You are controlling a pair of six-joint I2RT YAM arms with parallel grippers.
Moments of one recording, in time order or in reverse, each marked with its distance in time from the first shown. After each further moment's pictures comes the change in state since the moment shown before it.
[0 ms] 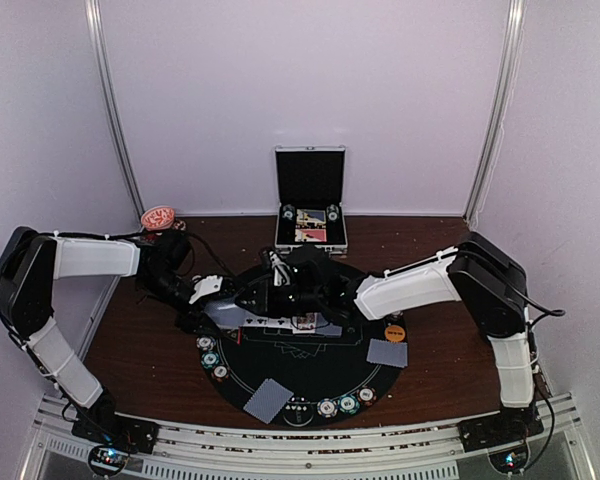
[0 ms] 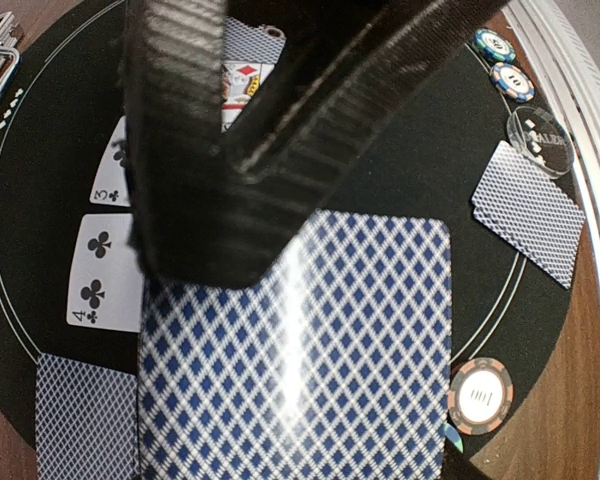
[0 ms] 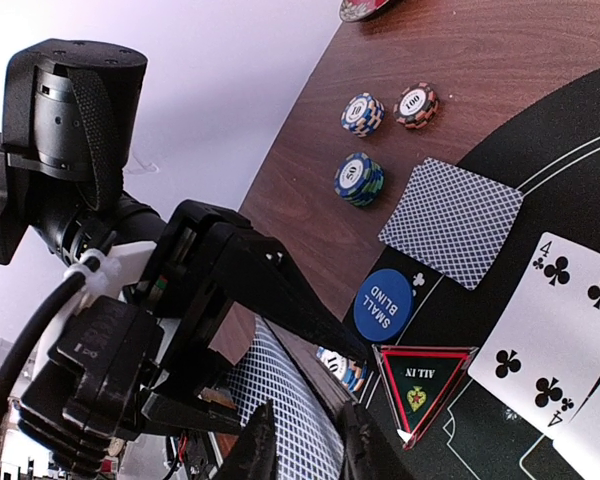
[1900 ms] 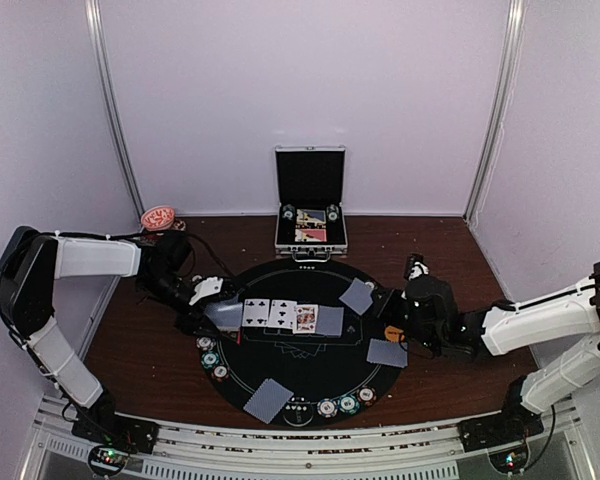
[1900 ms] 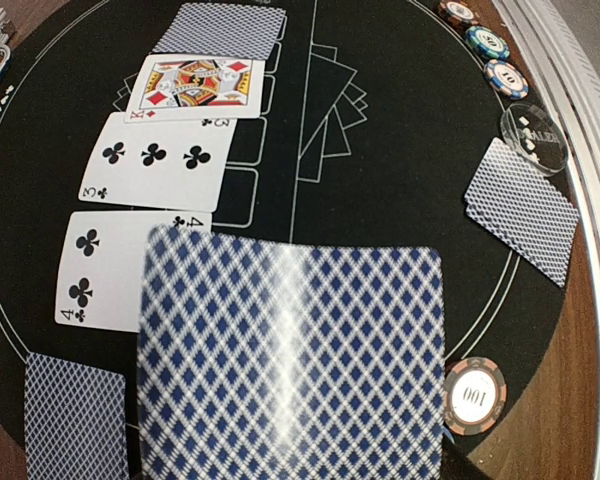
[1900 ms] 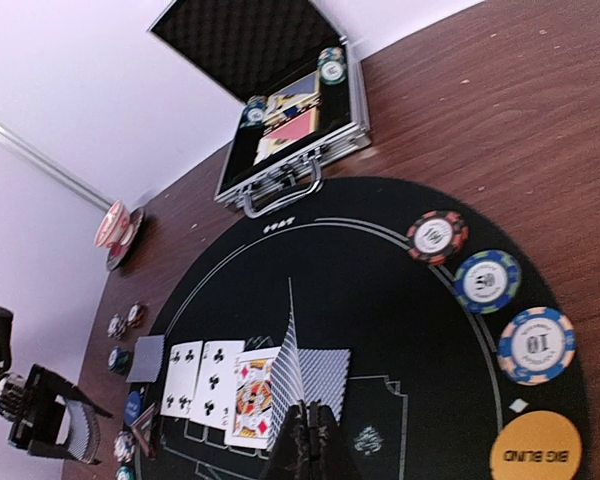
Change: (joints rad) left arm -0.003 0.006 0.000 -0.014 0.003 0.002; right arm -0.066 -0.771 -0.862 0.017 0.767 0.090
